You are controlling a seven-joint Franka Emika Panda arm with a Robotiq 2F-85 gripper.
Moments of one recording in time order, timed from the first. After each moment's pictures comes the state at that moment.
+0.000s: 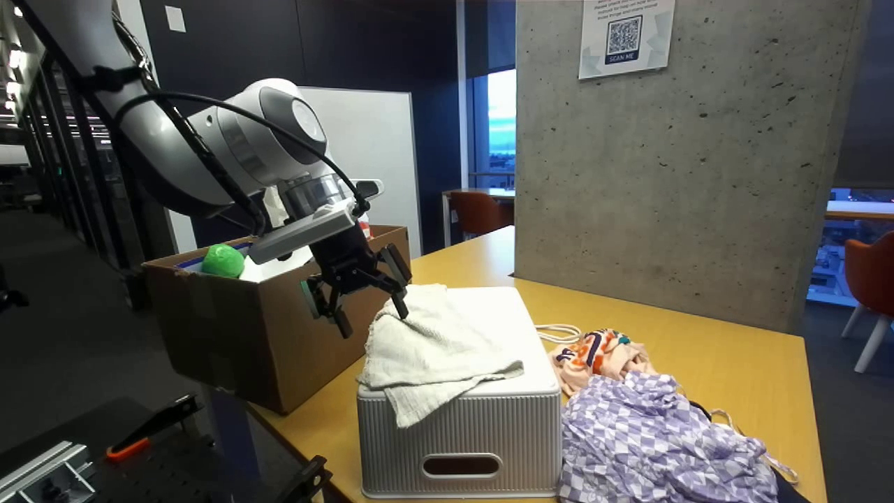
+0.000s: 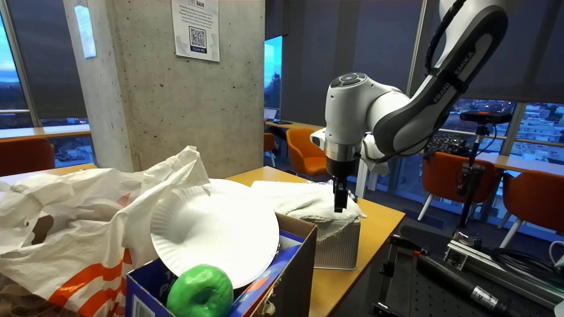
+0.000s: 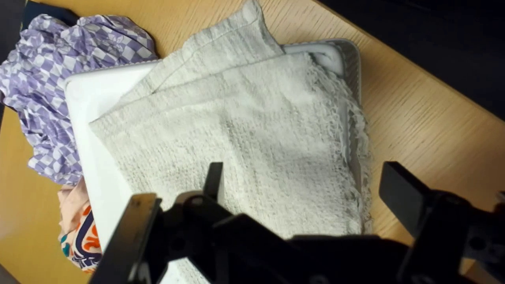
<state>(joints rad) -0.03 0.24 -0.03 -2.36 -0.74 2.61 0.16</state>
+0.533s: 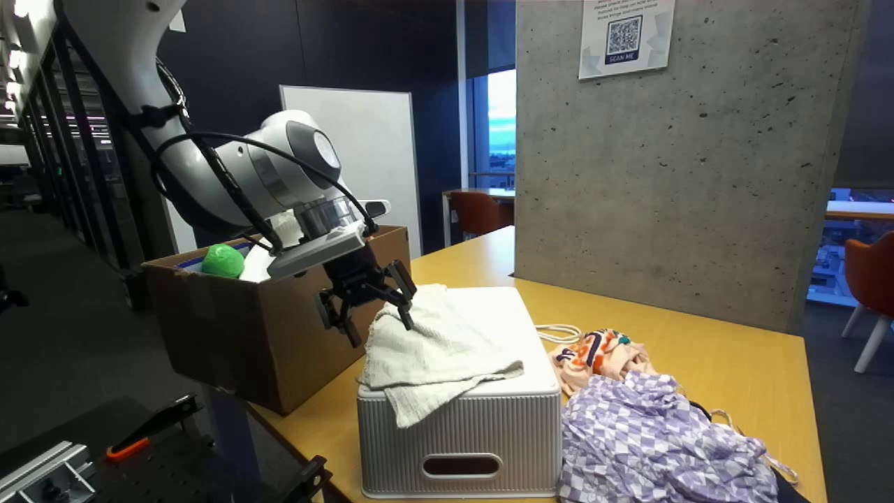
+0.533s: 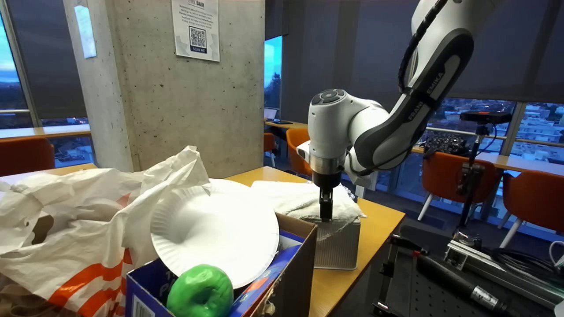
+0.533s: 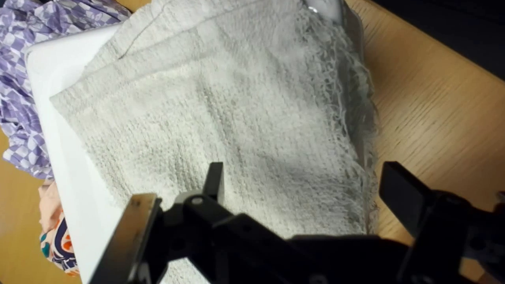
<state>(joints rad) 0.03 0.38 -0.06 -2.25 -0.74 2.61 0.21</state>
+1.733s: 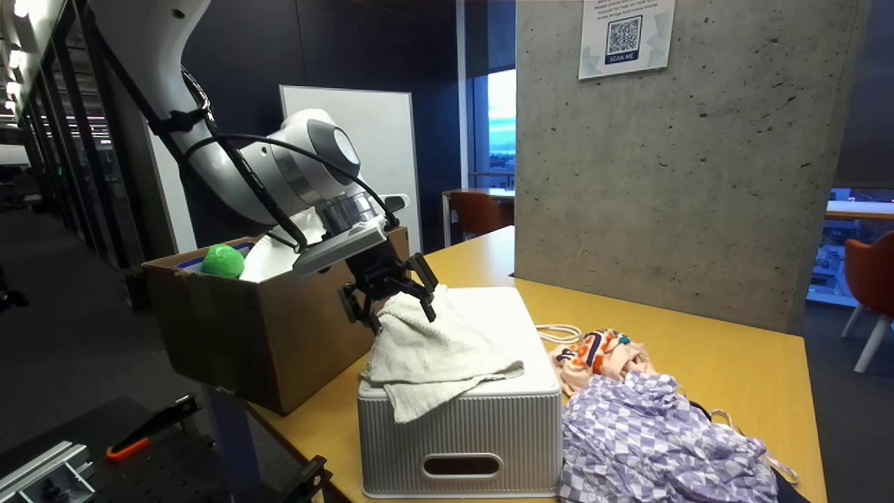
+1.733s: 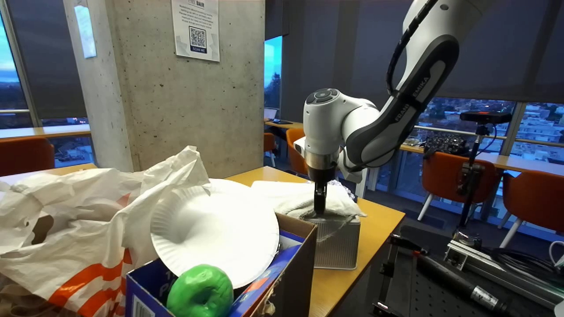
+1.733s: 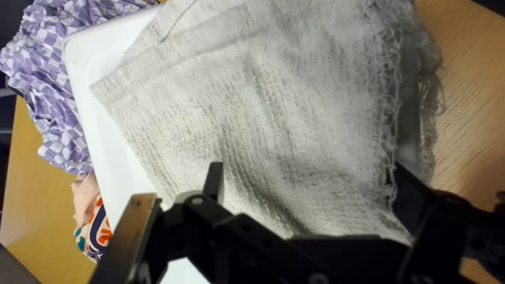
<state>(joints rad) 0.06 0.42 -0.12 -2.18 -0.74 2.61 0.22</state>
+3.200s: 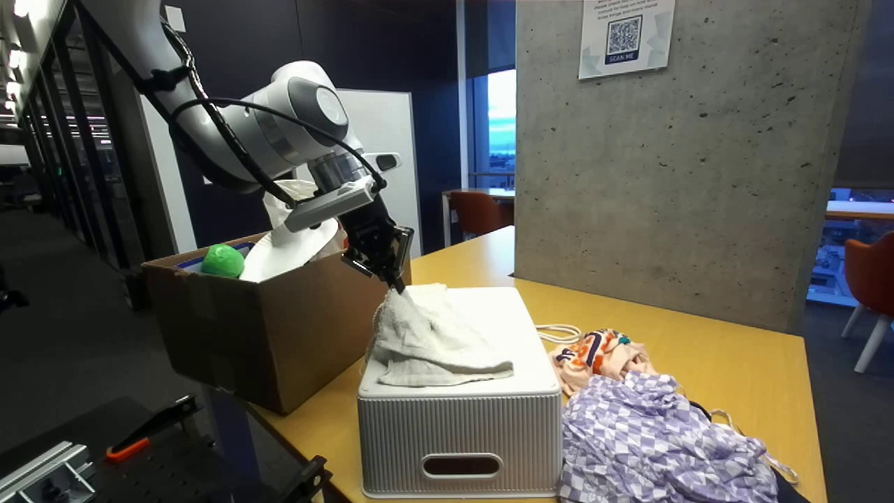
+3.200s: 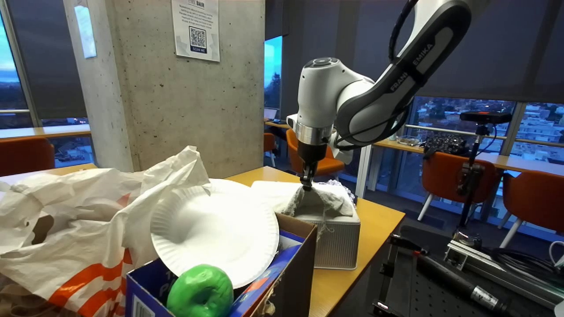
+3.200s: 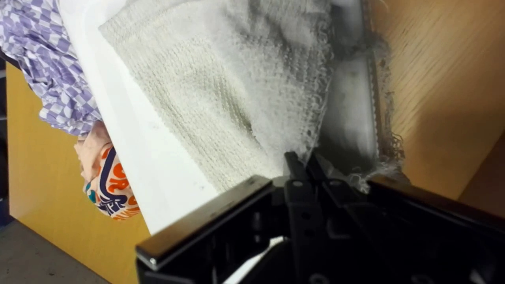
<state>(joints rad) 0.07 0.32 -0.09 -2.16 -0.57 2.61 0.16</state>
